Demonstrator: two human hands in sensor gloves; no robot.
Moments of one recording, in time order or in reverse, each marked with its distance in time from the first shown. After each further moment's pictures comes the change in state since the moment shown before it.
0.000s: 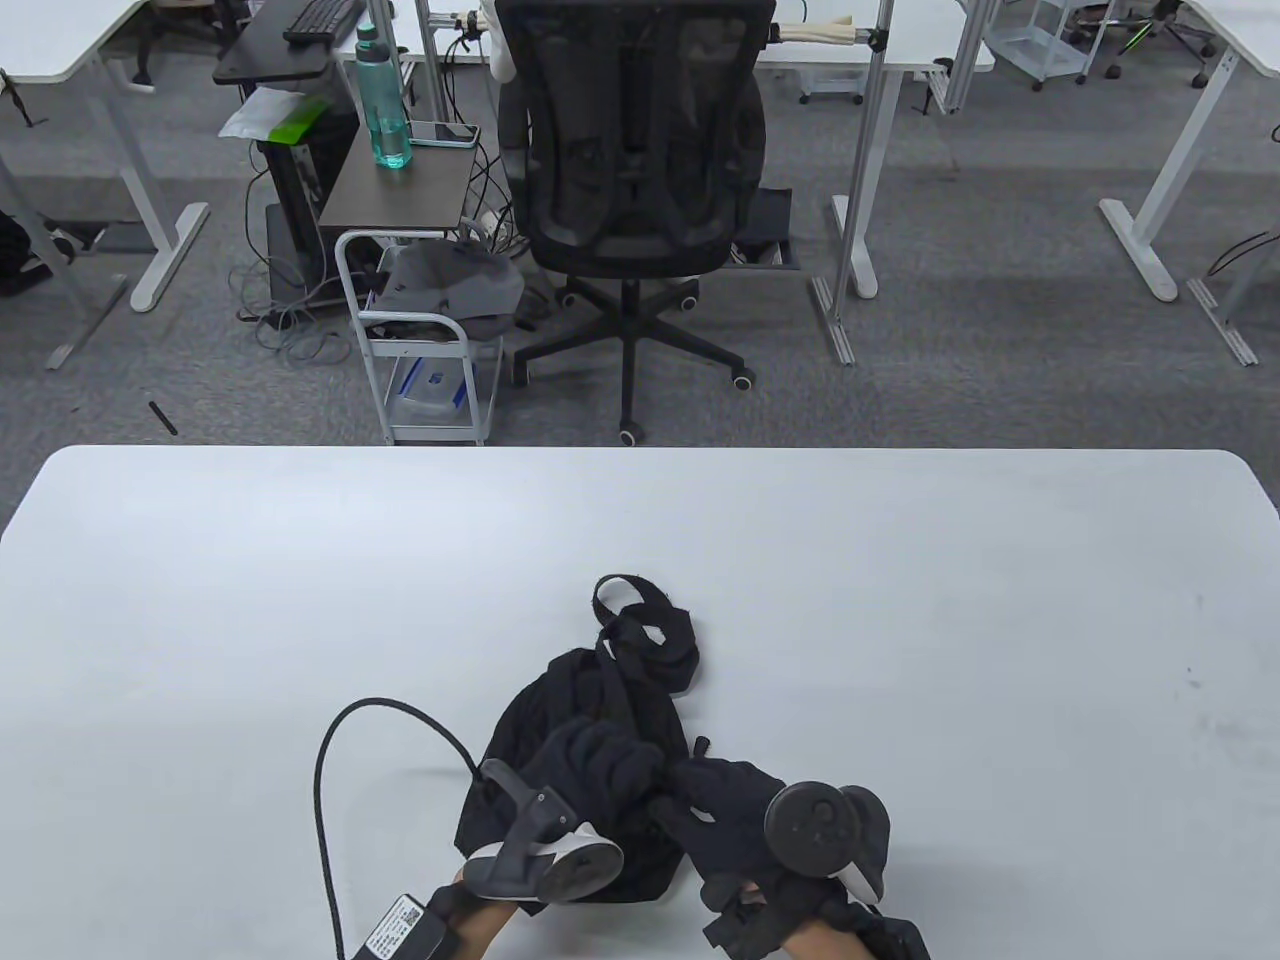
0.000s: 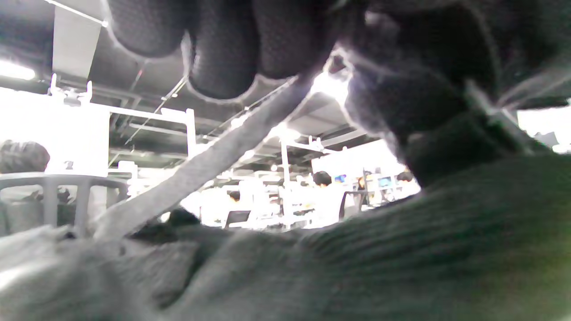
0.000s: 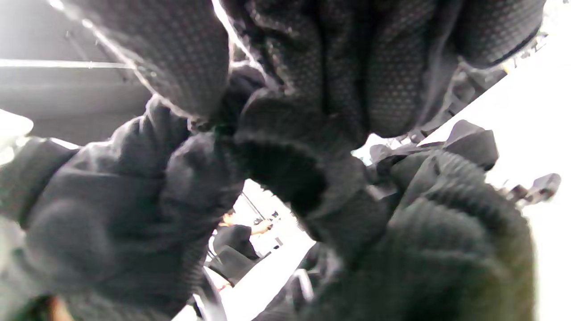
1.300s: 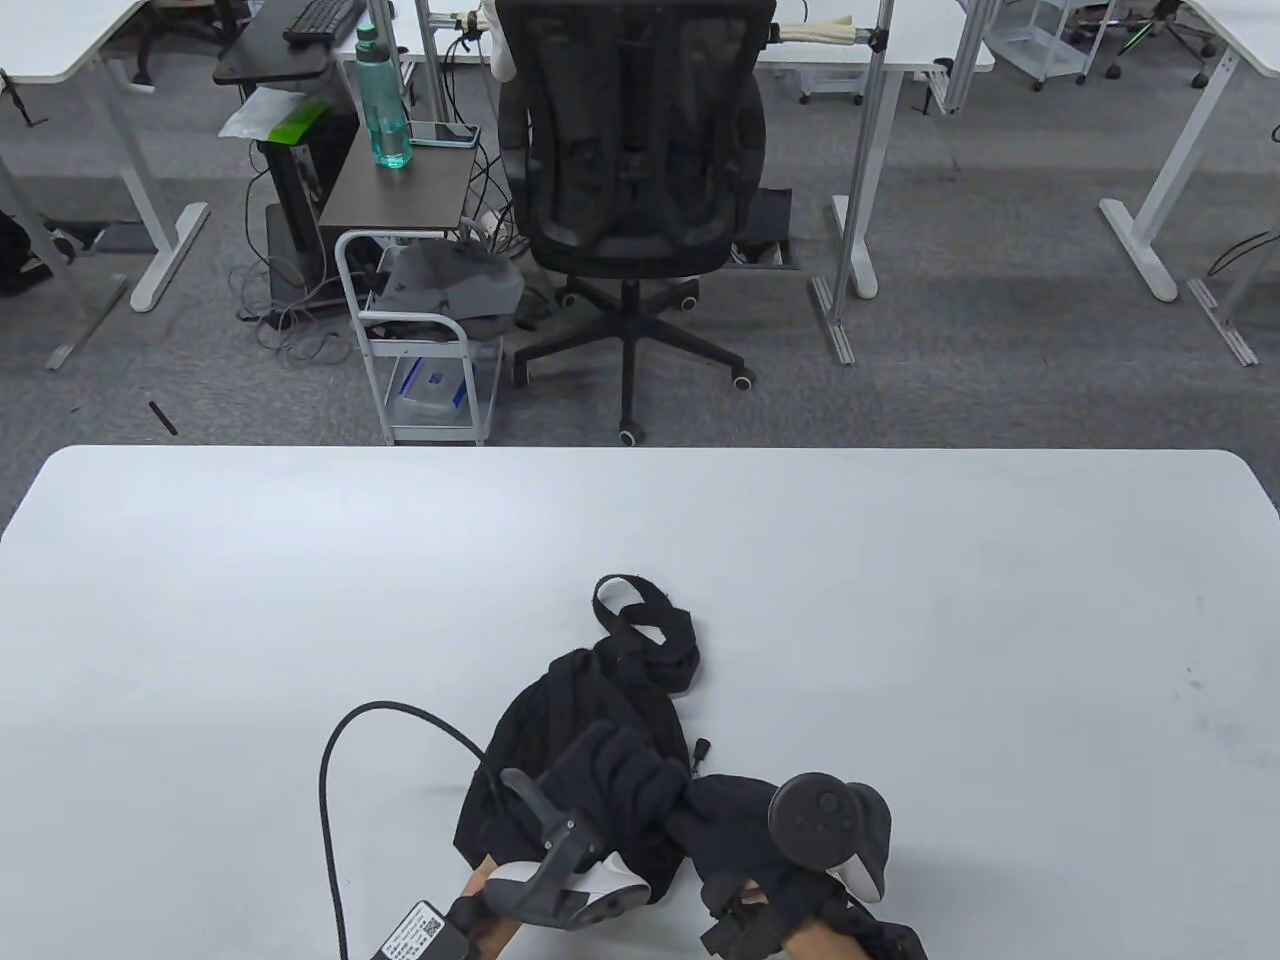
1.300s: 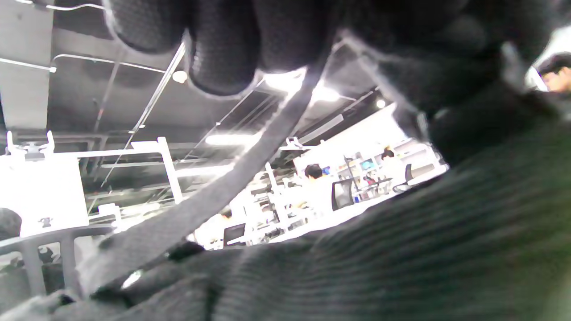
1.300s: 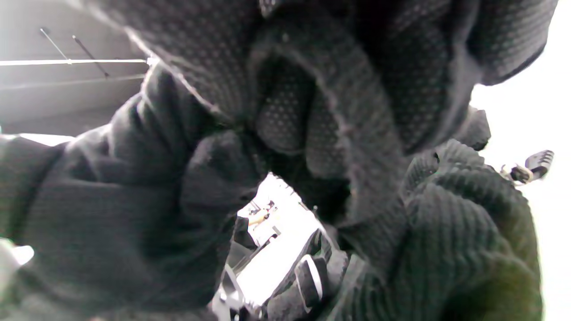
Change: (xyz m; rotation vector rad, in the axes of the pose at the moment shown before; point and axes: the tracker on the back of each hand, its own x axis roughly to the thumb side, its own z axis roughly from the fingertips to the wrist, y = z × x) left_hand 0.012 -0.005 -0.002 -0.005 -0.120 -0.222; right_hand 0.000 0.000 -0.001 0.049 0.046 0.020
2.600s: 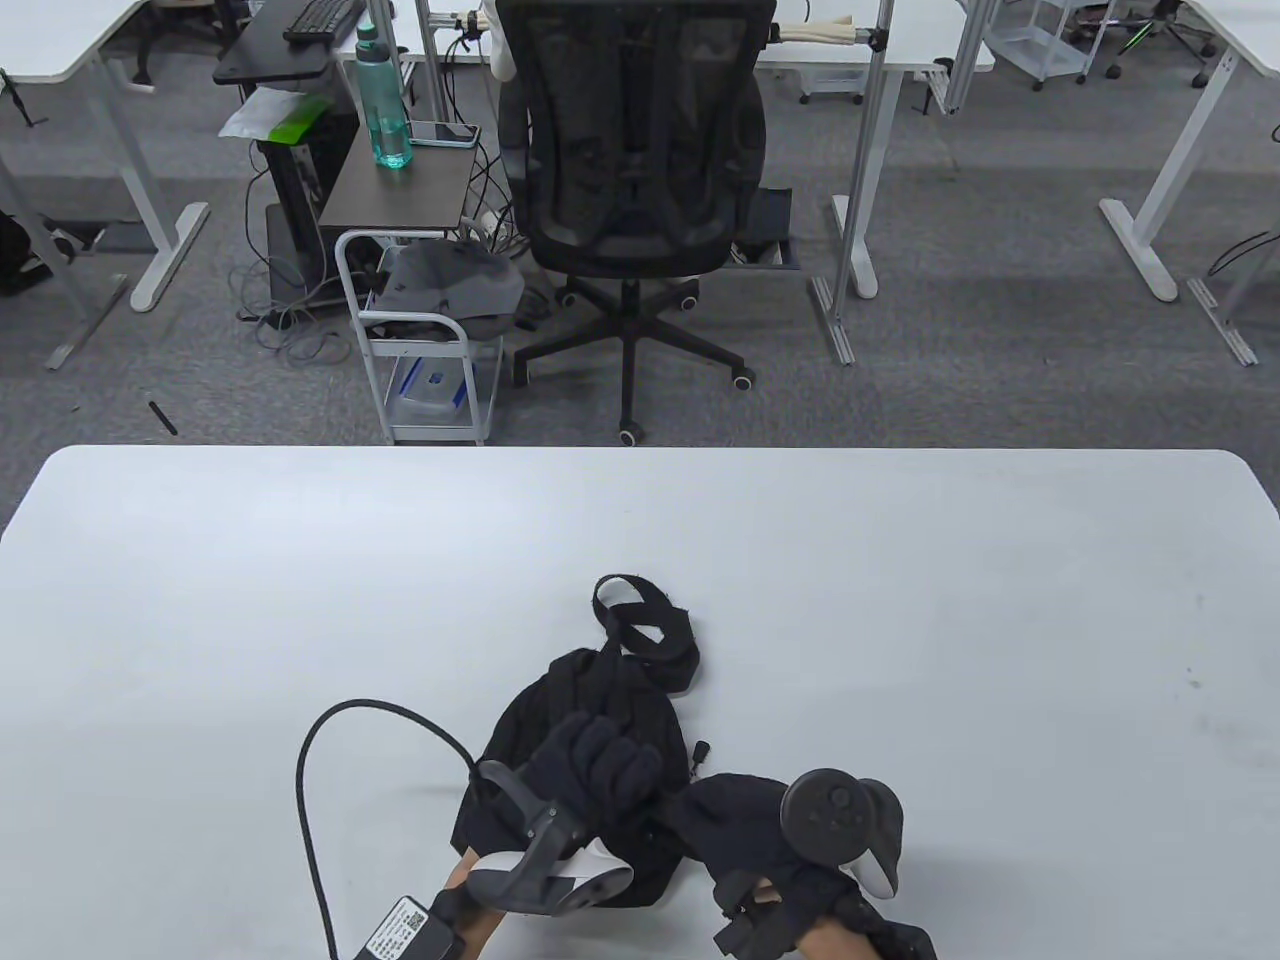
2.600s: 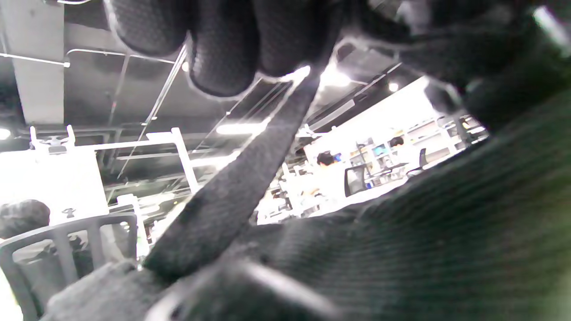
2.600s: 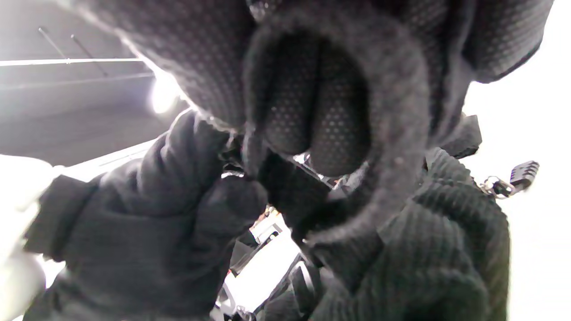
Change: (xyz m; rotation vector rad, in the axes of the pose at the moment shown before) left_hand -0.009 0.003 0.007 -0.022 0.030 0.000; right_hand -0.006 -0.010 0.003 -0.002 -0.005 -0.039
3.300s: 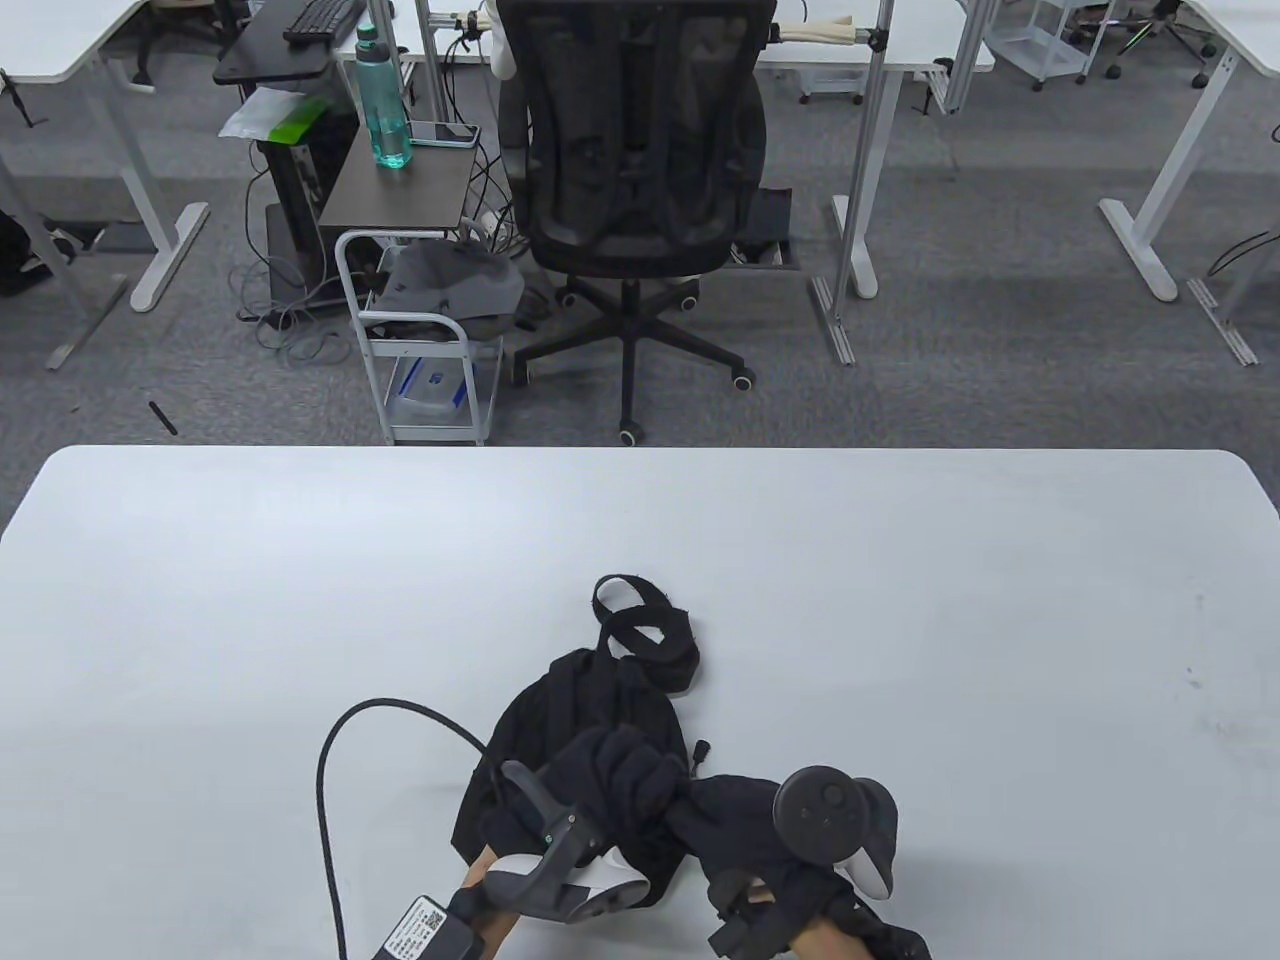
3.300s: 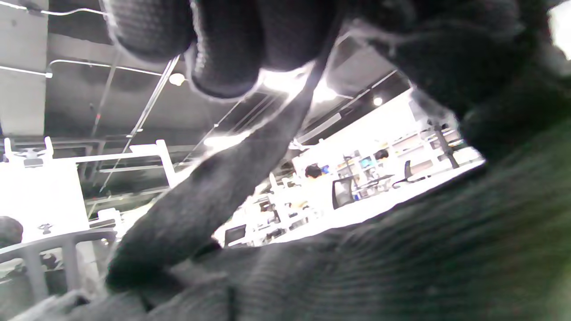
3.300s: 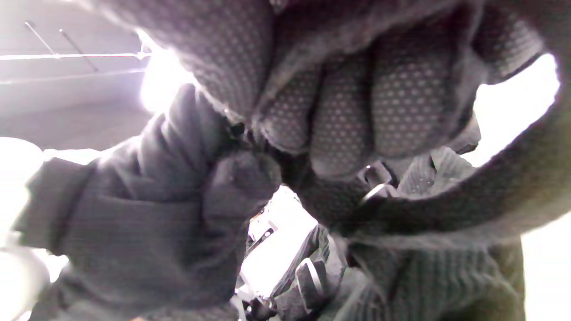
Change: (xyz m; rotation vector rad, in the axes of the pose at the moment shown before) left_hand 0.003 -0.002 -0.008 0.027 -0.031 -0.007; right_hand 0.007 0.001 -0.002 0.029 0.028 0.027
